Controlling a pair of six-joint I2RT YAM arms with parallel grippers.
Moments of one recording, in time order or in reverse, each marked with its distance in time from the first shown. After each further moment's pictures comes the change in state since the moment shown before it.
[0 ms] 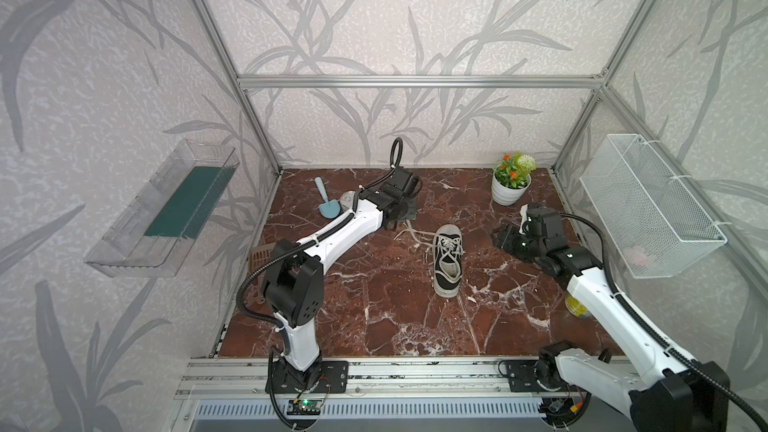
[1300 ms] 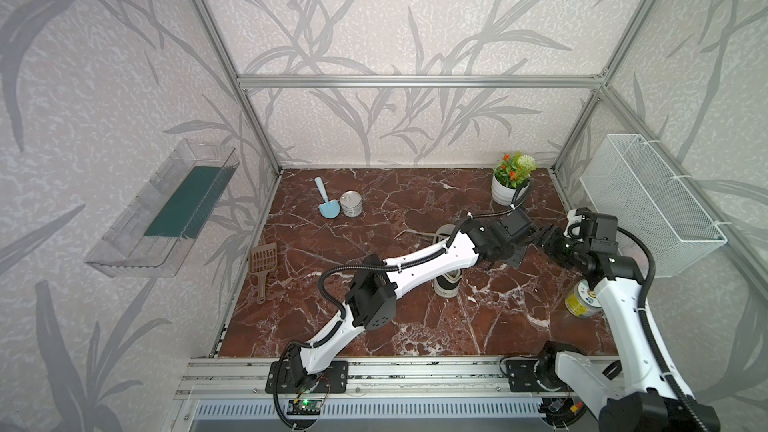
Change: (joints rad) left arm -0.505 0.480 0.663 -0.165 0.103 -0.040; right arm -0.428 -0.081 0.041 -0.151 -0.202 -0.138
